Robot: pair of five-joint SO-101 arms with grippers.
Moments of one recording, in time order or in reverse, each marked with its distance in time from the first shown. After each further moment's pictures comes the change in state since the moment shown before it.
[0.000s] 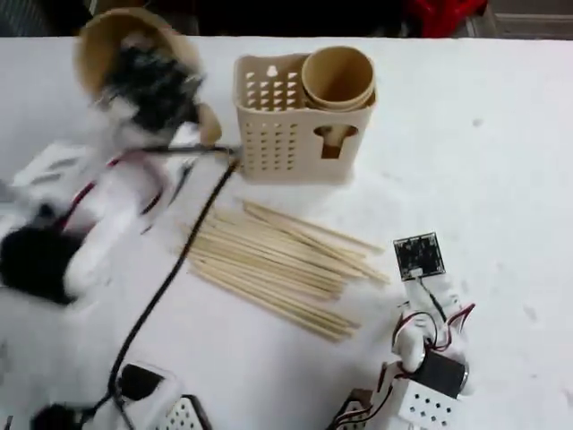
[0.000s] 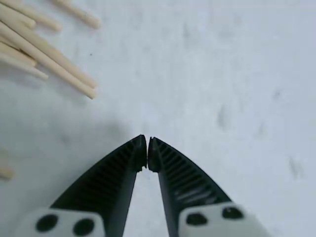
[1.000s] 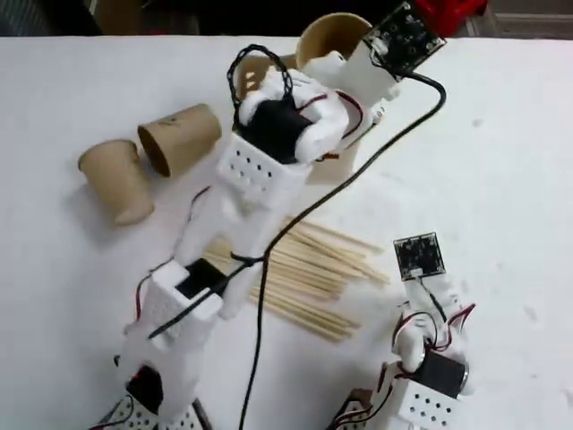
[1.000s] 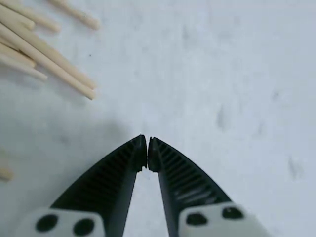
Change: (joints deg) left arm 19.4 67.4 -61.4 6.6 0.6; right arm 0.0 0.0 0.7 -0.2 0.0
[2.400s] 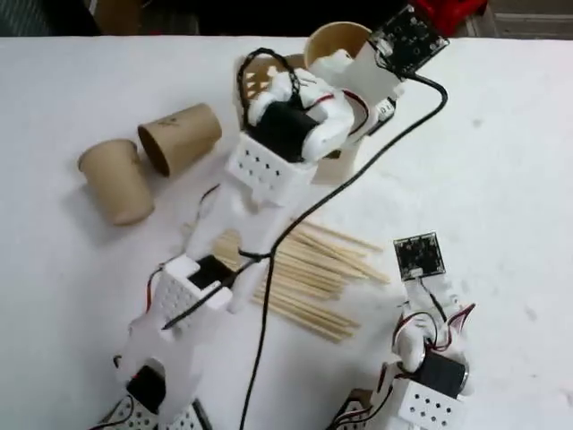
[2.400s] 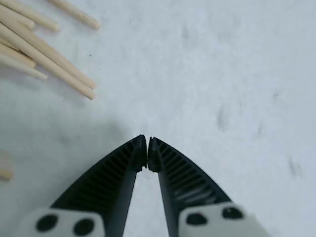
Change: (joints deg) left arm 0.0 5.4 -5.6 -2.5 0.0; right arm 0.0 0.0 0.0 0.0 0.0
